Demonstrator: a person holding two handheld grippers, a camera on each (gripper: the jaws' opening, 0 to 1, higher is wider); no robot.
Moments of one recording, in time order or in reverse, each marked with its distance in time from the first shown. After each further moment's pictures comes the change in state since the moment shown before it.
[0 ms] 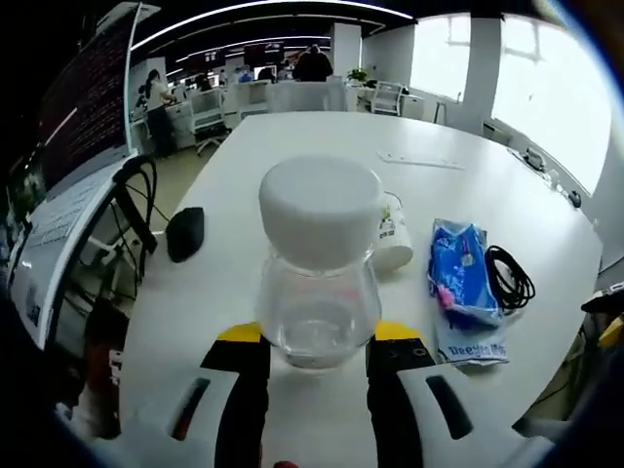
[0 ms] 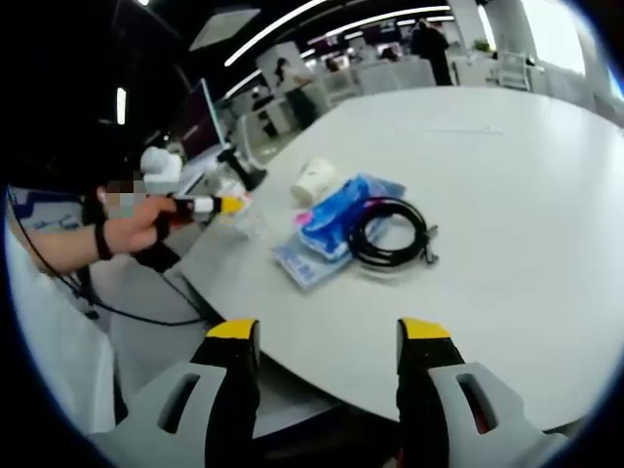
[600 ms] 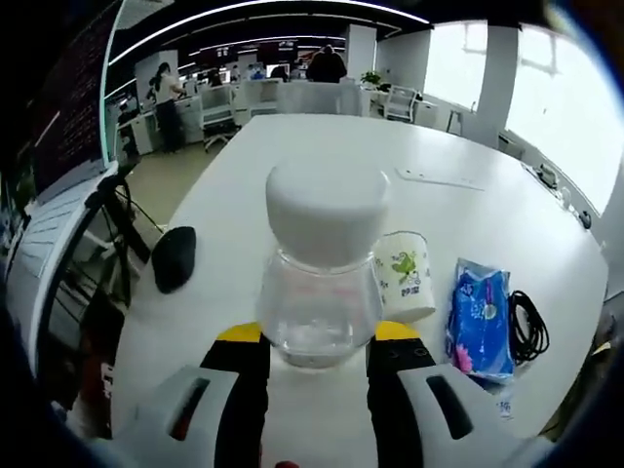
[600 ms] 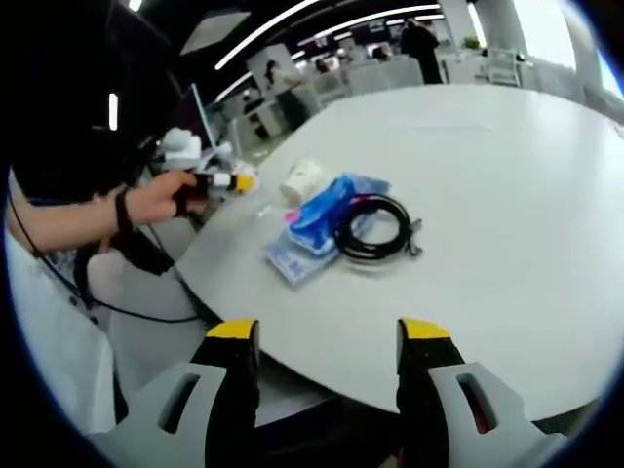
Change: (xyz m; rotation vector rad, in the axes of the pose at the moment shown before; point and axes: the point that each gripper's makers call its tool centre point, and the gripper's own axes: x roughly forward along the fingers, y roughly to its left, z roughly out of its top) left arm 0.041 0.002 0.039 -0.057 -0.002 0.025; right arm -0.011 -0.012 -0.008 0.031 -0.004 -0.029
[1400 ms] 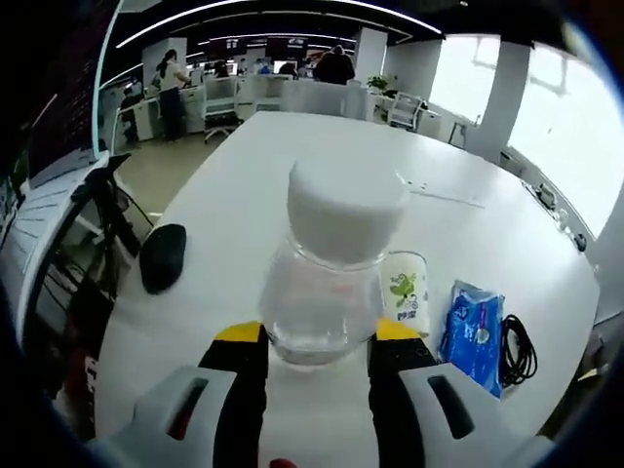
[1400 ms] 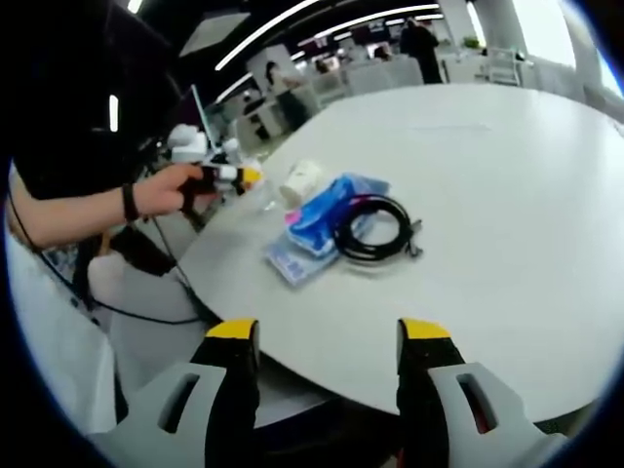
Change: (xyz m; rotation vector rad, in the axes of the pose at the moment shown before) left arm 0.004 -0.002 0.007 -0.073 -0.008 -0.042; right arm 0.001 0.003 0.001 -0.001 0.000 0.012
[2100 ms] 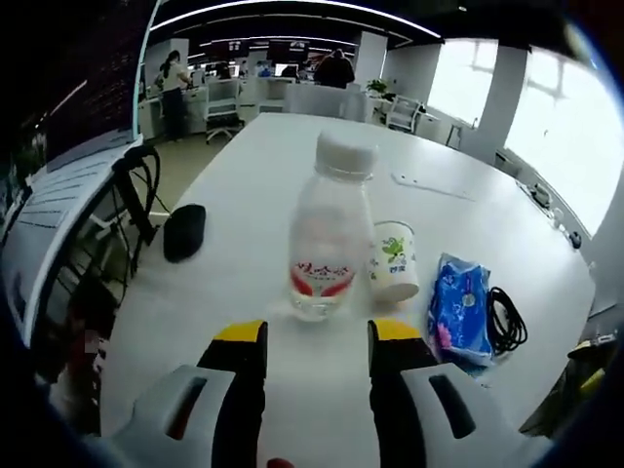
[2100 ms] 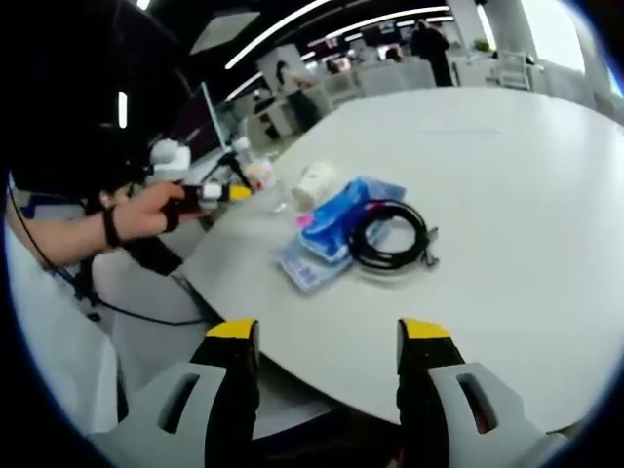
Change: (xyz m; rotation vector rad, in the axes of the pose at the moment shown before) left arm -0.048 0.007 -0.039 -0.011 0.000 -0.003; right arm 0.010 0.011 0.008 -0.029 -0.005 0.036
